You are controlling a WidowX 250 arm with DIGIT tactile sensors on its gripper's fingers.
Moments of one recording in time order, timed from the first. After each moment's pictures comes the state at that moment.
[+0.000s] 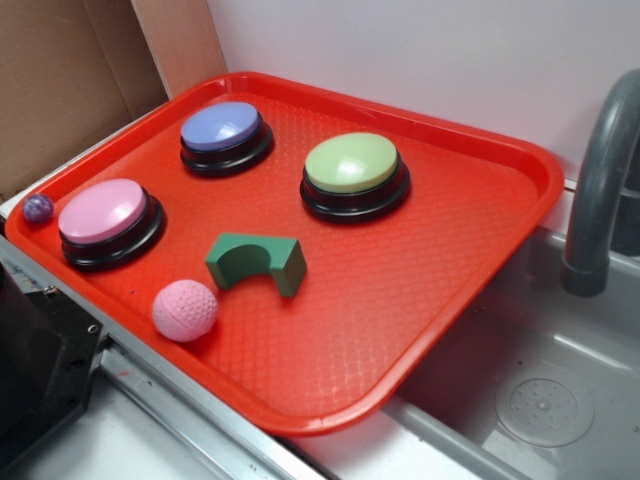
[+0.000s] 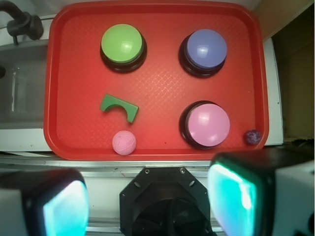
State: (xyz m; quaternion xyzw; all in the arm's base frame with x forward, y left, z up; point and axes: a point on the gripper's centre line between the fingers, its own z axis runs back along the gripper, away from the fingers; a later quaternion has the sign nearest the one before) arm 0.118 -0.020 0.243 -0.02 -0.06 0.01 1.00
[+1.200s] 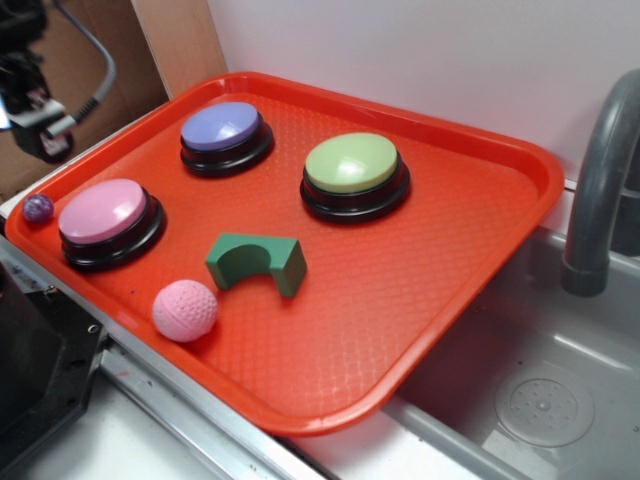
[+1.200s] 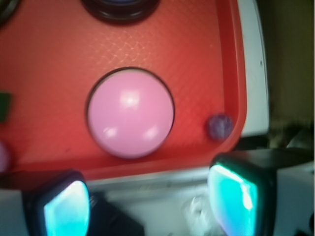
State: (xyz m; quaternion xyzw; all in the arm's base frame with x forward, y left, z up) arm 0.140 0.076 0.102 0.05 0.04 0.00 1.00
